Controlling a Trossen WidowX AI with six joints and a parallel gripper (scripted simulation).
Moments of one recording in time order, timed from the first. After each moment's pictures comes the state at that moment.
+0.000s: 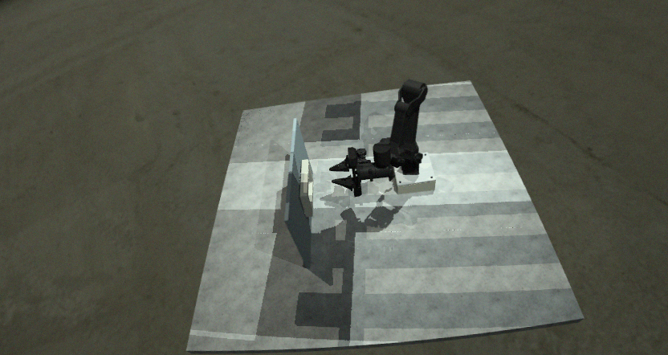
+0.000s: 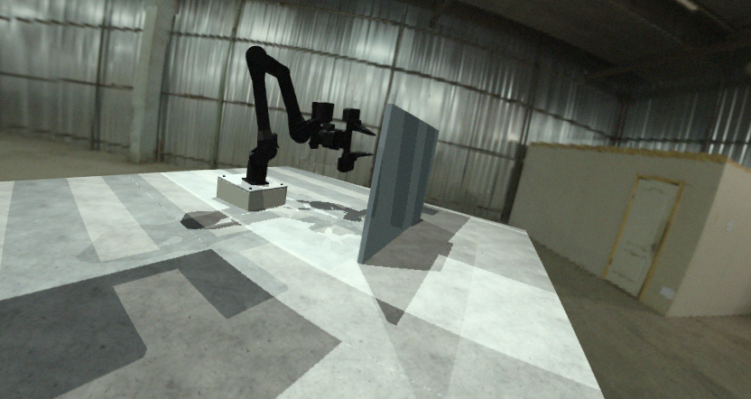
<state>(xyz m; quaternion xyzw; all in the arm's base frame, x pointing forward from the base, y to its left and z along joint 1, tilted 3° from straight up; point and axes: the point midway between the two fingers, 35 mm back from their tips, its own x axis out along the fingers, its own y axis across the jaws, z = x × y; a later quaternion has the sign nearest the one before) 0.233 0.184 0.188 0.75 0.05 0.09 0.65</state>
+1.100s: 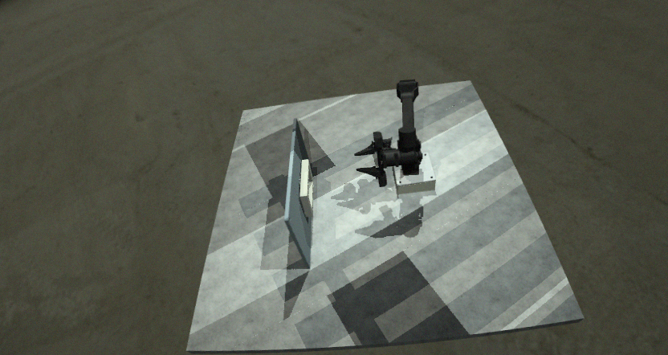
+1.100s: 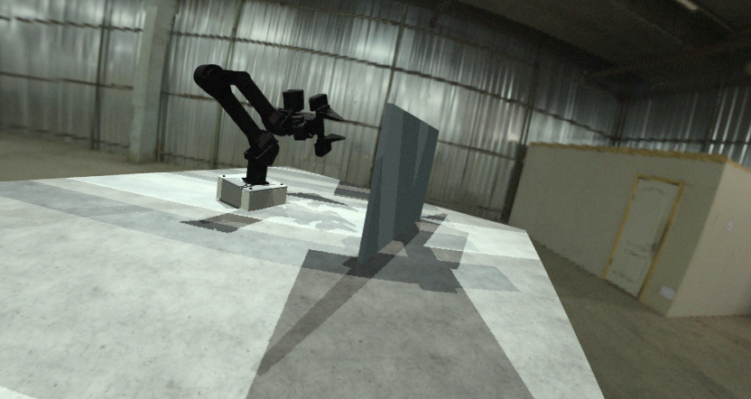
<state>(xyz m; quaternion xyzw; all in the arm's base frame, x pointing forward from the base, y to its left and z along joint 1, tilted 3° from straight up) 0.145 0.144 0.209 0.84 0.07 0.08 0.53</state>
